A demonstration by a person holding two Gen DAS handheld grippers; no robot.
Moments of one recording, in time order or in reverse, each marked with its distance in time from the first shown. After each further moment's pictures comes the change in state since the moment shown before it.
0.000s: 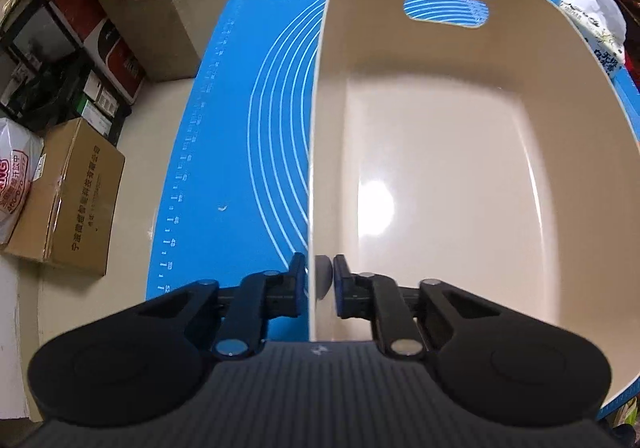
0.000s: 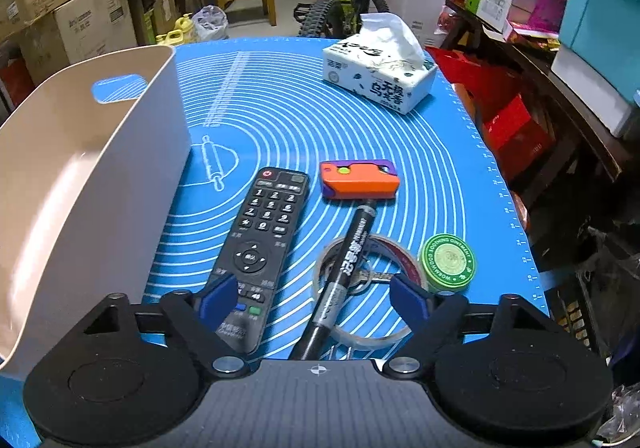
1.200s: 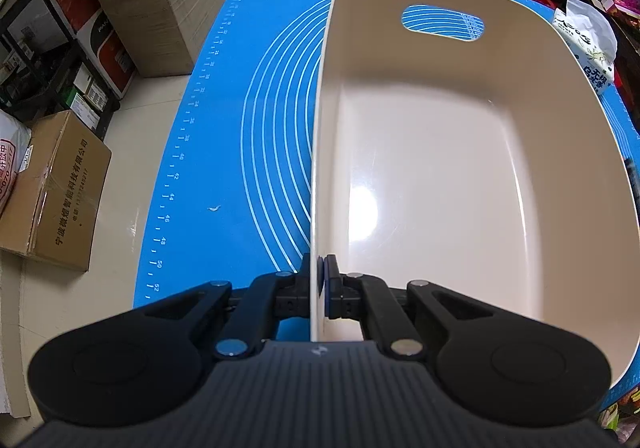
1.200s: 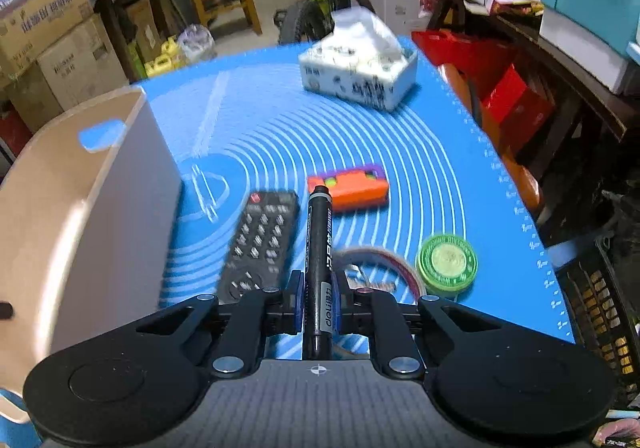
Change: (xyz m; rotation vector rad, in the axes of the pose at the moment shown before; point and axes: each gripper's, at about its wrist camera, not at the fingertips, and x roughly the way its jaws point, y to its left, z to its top) left arm -0.001 0.010 -0.001 -0.032 -0.007 -0.052; right arm -0.003 -0.023 0.016 0.147 -0.011 0.069
